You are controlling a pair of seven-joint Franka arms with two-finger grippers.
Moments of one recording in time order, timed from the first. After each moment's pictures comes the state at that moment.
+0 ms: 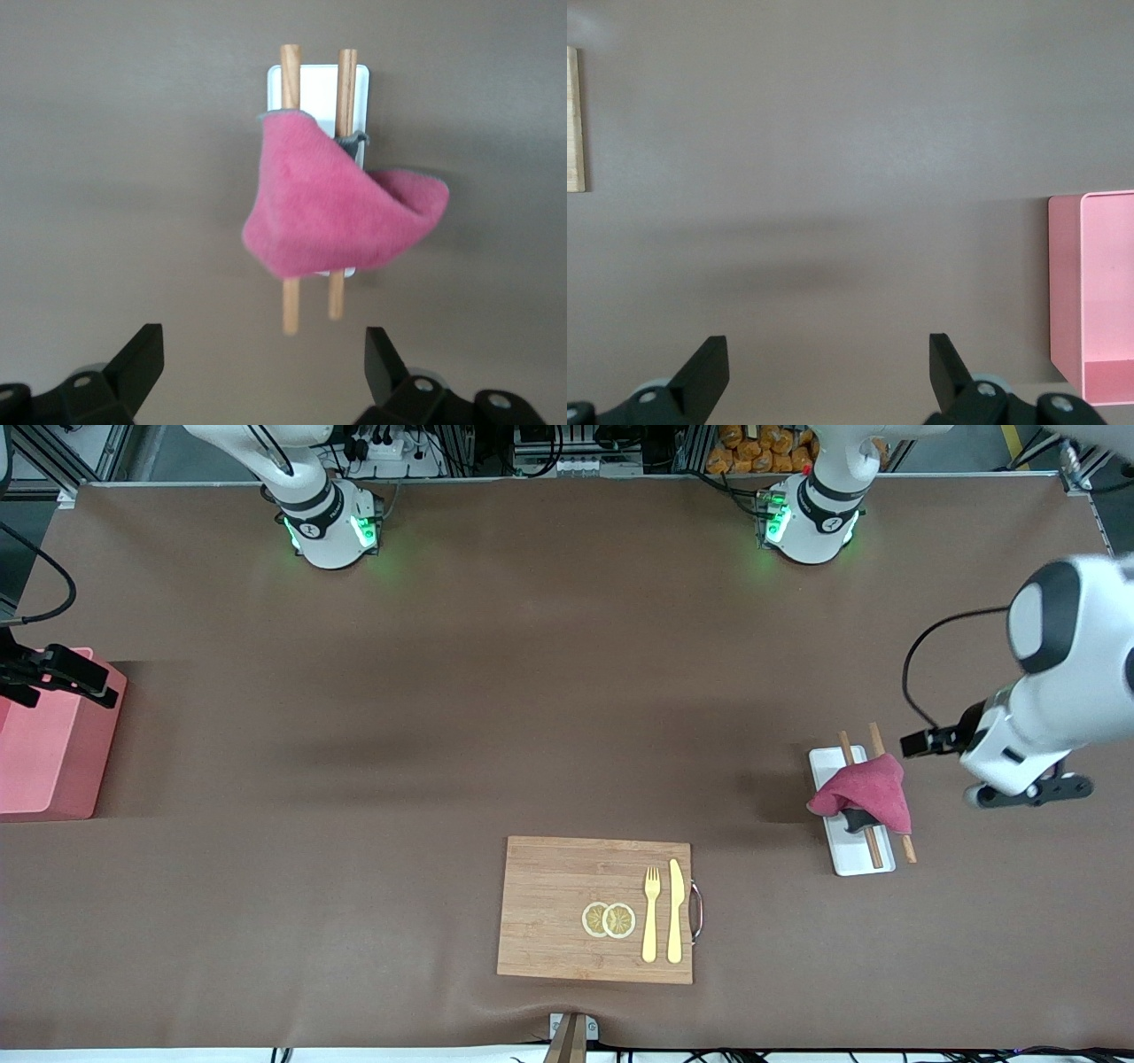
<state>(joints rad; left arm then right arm) -0.09 0.29 0.06 -1.68 0.05 1.82 -0.15 -0.07 0.08 -0.02 -1.51 0.01 1.62 -0.06</state>
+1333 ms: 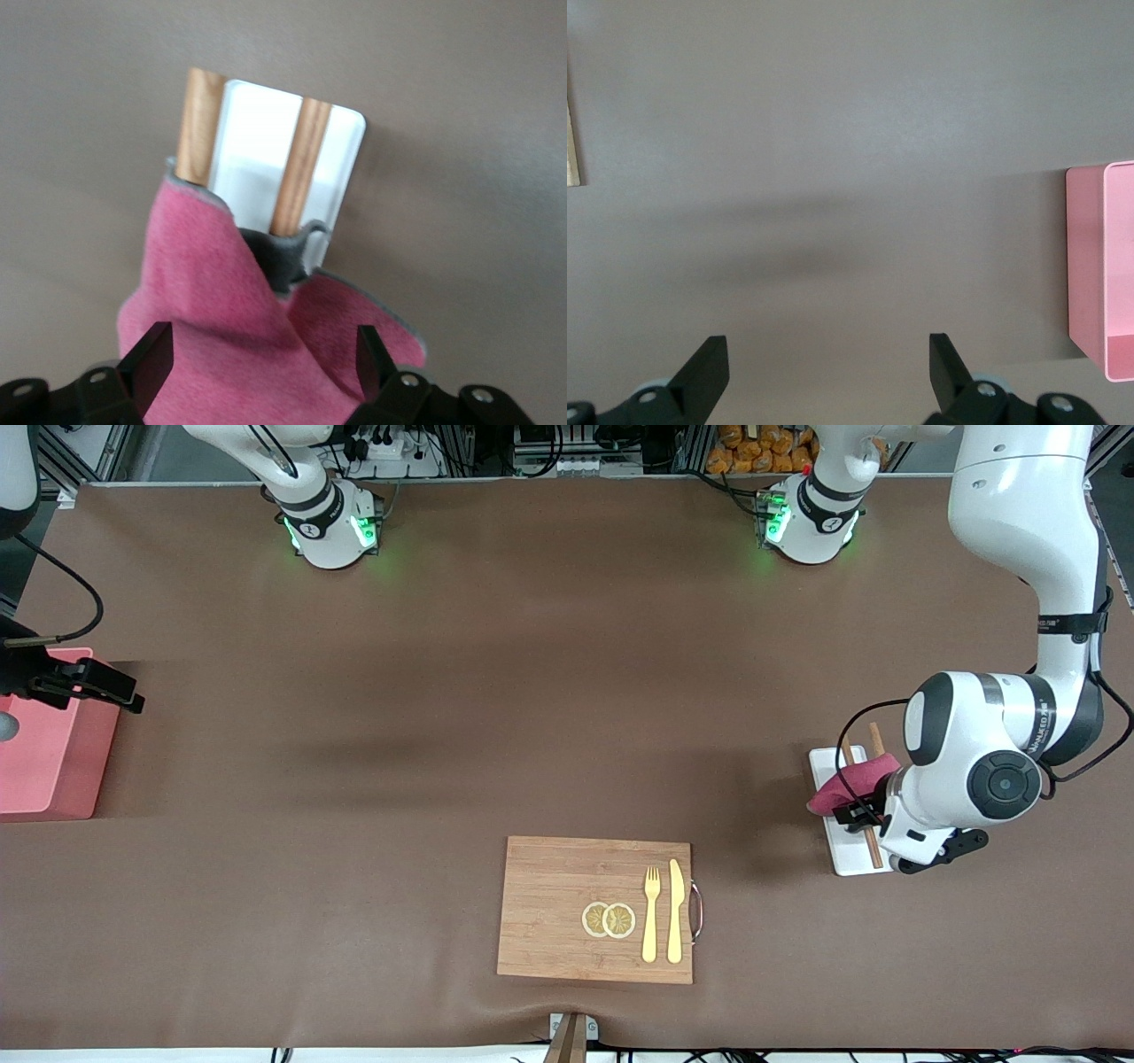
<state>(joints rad) -0.16 0.55 0.06 -1.57 0.07 1.93 -0.49 -0.05 0.10 -0.02 -1.52 0.02 1.59 0.01</state>
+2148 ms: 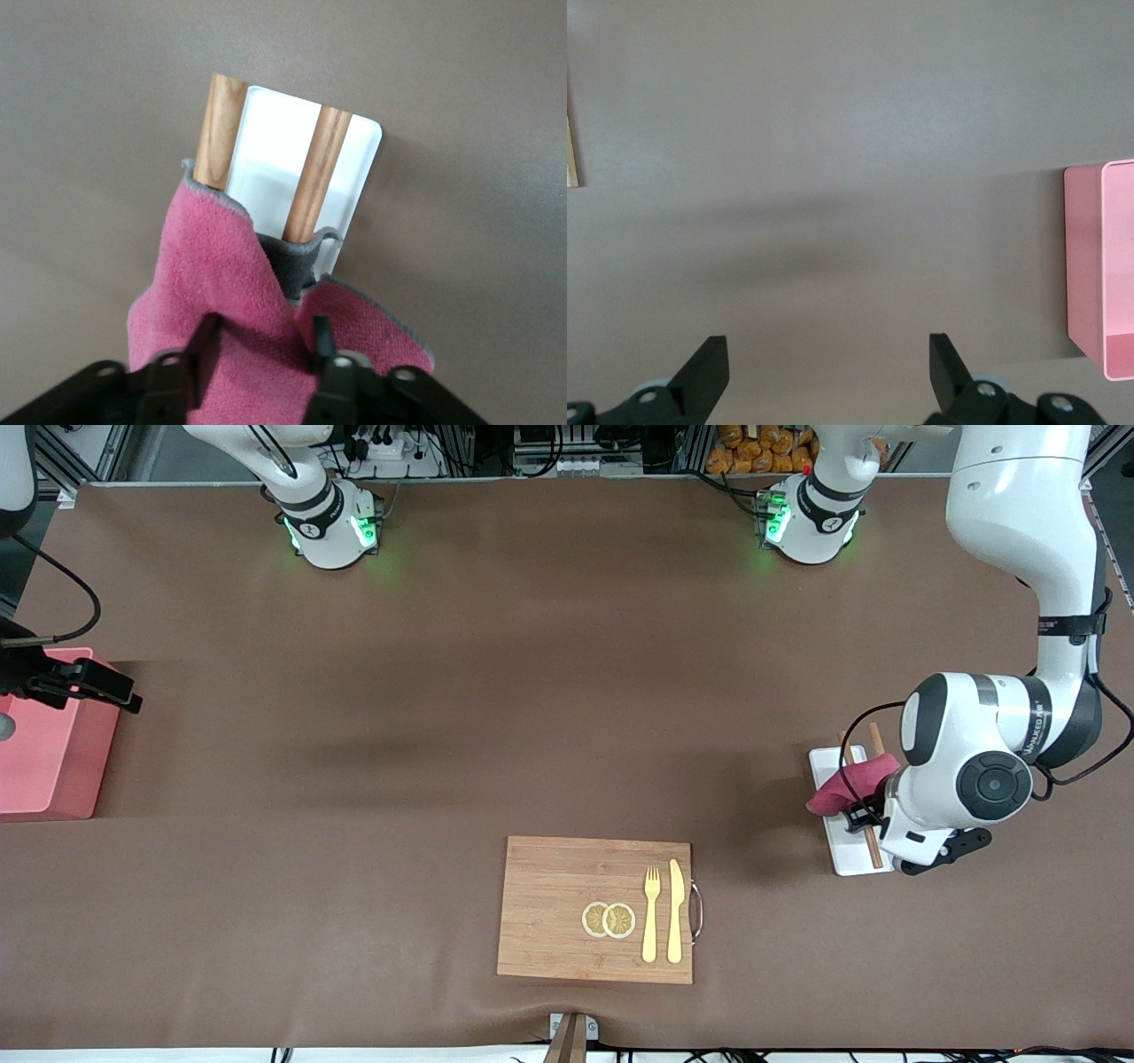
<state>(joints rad) -0.17 0.55 0.06 -1.57 0.10 1.93 -0.54 -0.05 0.10 -0.02 -1.52 0.02 1.59 0.01</state>
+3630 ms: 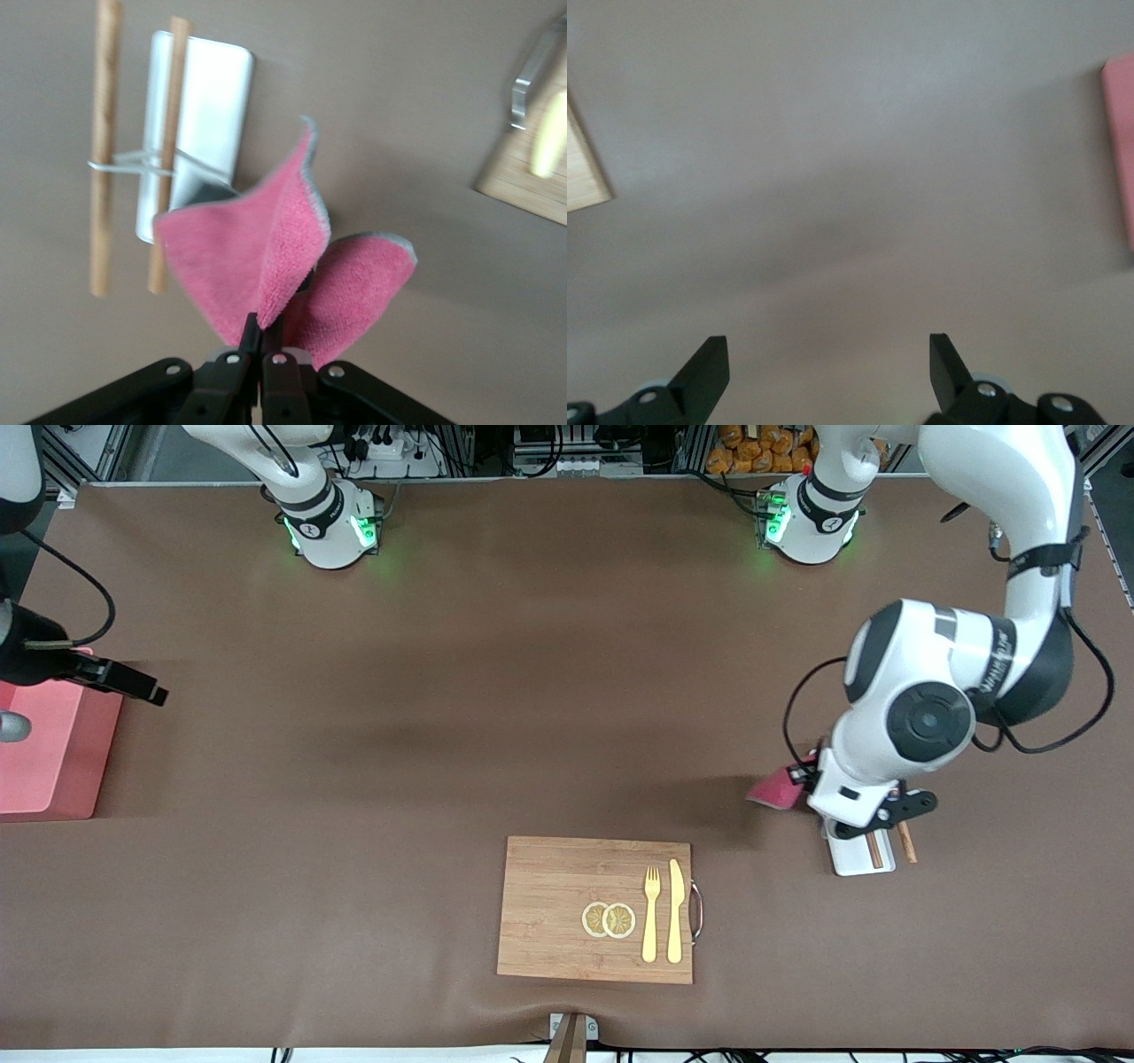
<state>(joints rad) -0.27 0.44 -0.09 -1.46 0.09 1.71 -0.69 -0.02 0.10 -0.01 -1.52 0.12 1.49 0.34</state>
